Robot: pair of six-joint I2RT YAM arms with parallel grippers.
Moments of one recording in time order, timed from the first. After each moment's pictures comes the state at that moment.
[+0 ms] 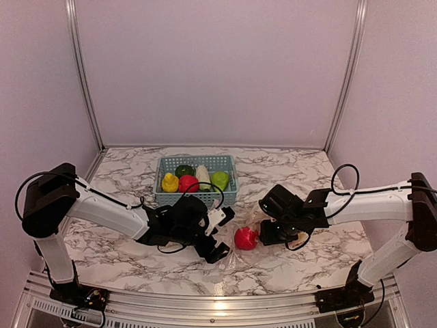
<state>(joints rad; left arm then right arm) -1.10 1.84 0.94 0.20 0.11 -0.09 0.93 1.45 0.83 -0.54 0.16 0.75</state>
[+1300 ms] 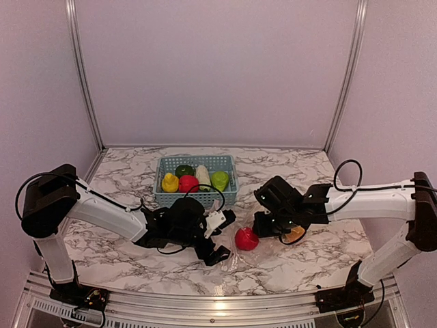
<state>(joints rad) -1.10 1.83 0.89 0.30 0.17 -0.01 0.95 1.44 0.89 -0.50 0.14 0.73</state>
